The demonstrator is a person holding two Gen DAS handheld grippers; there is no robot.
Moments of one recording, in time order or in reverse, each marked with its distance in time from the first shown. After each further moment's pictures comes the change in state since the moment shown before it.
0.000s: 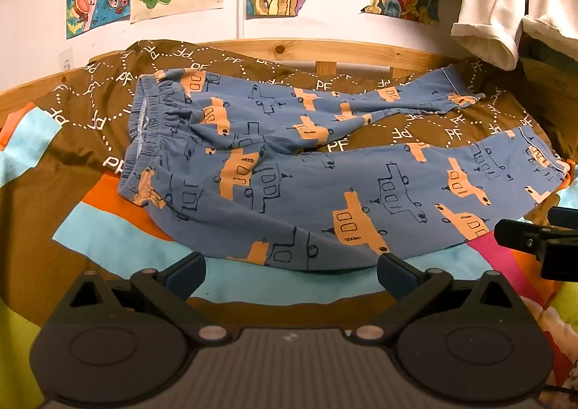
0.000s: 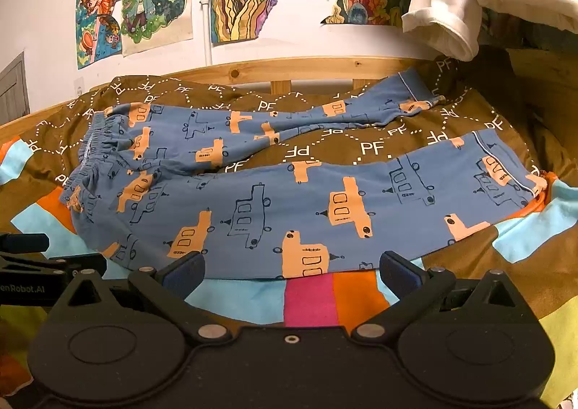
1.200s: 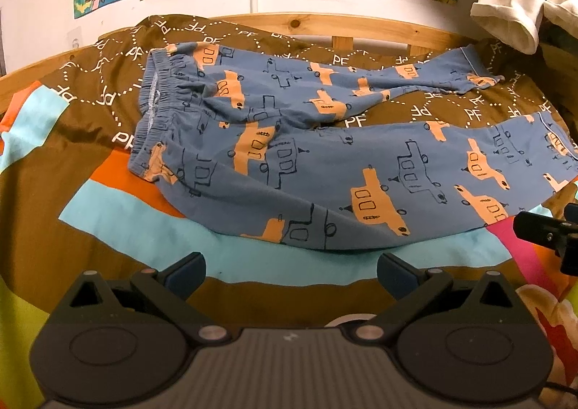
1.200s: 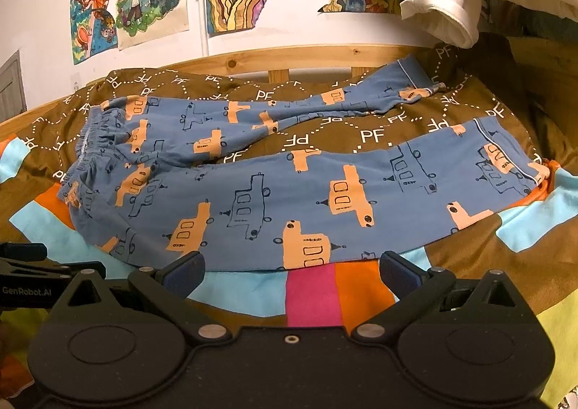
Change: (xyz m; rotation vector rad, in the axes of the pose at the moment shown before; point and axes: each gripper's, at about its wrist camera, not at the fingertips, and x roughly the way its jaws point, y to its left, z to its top) left arm 0.010 0.005 -0.001 -0.017 0.091 0.045; right arm 0.005 0.000 -0.001 0.031 0.043 0.001
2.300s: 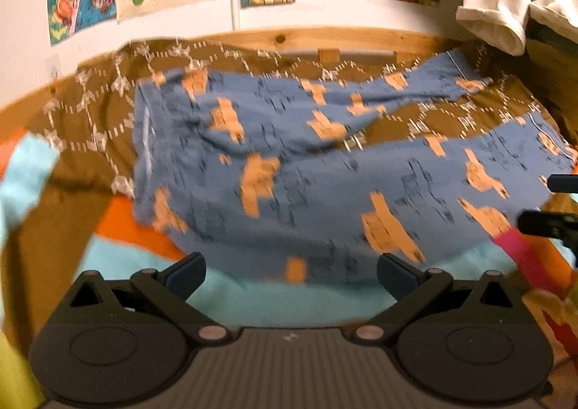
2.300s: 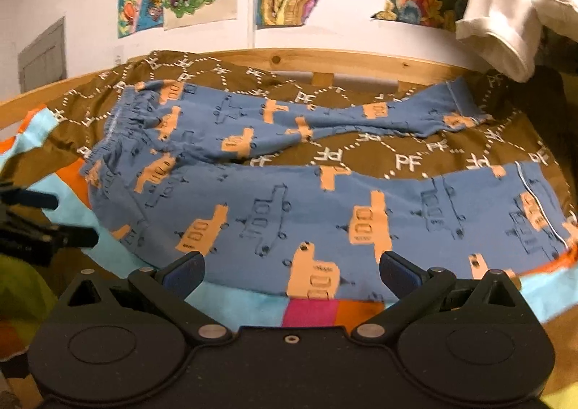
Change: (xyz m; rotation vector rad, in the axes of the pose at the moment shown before) left arm 0.003 0.027 0.043 0.101 -0.028 -0.043; right arm 0.017 -0.010 0.031 -0.161 0.020 0.145
